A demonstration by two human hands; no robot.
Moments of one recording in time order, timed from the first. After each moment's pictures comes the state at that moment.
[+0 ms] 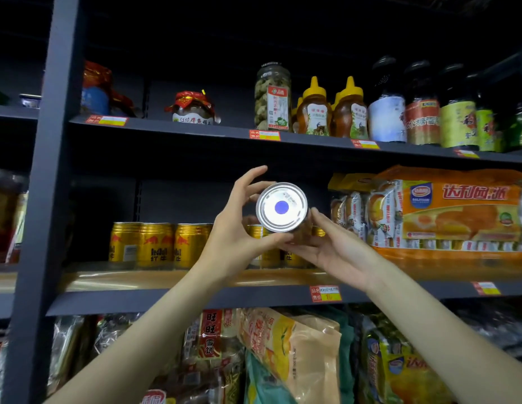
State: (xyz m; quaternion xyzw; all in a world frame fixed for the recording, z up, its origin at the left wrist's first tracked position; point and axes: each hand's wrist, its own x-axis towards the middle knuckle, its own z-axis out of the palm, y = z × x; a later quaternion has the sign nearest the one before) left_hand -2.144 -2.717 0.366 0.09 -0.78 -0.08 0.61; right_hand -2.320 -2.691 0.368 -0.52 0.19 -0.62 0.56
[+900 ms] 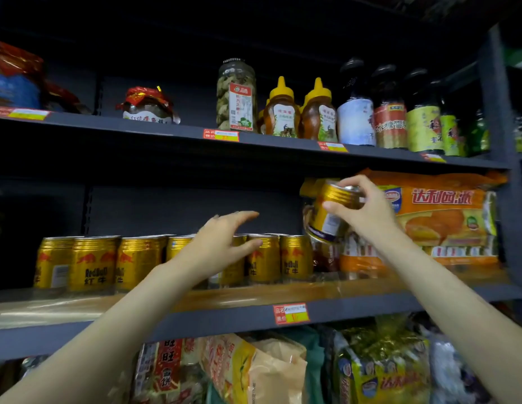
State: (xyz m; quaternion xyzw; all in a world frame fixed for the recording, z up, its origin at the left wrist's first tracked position) left_hand -2.187 -2.774 0.389 0.30 -0.86 0.12 0.40; right_hand -2.415 -2.702 0.410 -0.58 0.48 -0.65 -0.11
